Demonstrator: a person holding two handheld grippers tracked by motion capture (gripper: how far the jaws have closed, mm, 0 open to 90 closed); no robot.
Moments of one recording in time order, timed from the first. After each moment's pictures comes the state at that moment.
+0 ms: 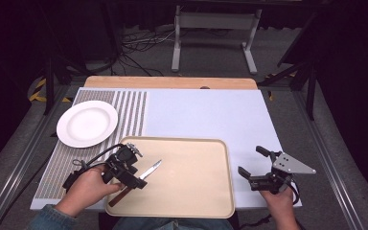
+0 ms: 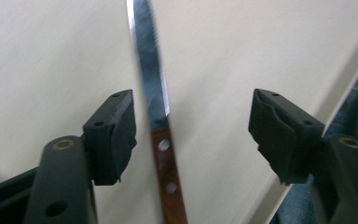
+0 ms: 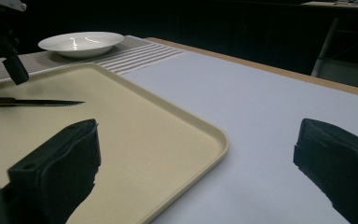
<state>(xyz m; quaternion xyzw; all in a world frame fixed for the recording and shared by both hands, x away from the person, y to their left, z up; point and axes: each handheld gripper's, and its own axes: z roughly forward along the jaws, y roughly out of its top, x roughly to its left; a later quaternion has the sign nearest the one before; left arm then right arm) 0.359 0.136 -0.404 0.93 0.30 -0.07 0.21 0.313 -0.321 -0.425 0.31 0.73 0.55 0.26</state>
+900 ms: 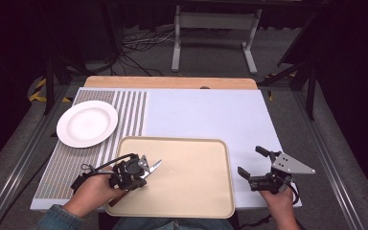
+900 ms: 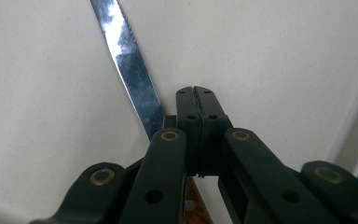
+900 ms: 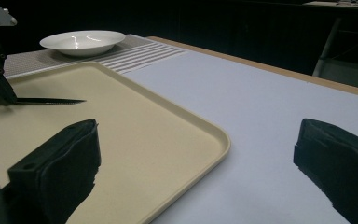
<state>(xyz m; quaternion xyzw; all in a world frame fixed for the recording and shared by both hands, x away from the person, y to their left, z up) 0.345 0.118 -0.423 0.97 0.18 0.01 0.15 0.312 -0.320 -0.425 0.31 0.73 0.55 0.26</state>
